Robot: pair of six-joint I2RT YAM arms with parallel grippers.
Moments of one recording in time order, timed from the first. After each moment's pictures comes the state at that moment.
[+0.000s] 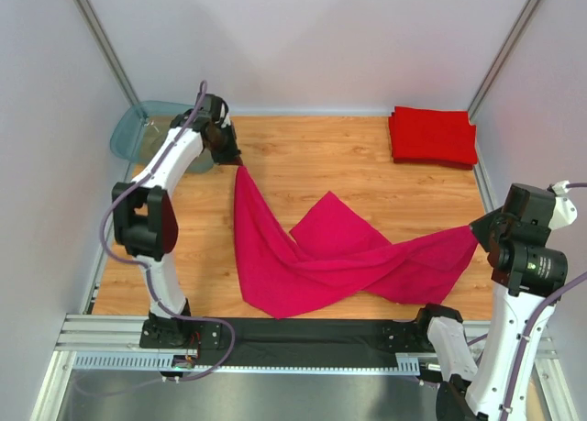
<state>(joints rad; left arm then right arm) -0.19 1.86 1.67 -0.82 0.17 -0.44 -0.27 0.78 1.34 -1.27 0.21 0.71</state>
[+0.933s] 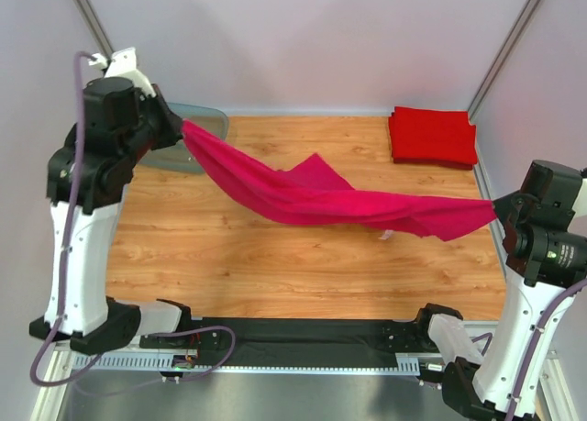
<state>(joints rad) -0.27 1.35 2.05 -1.08 -0.15 -0.39 -0.27 0.92 1.61 -1.30 0.38 0.74</state>
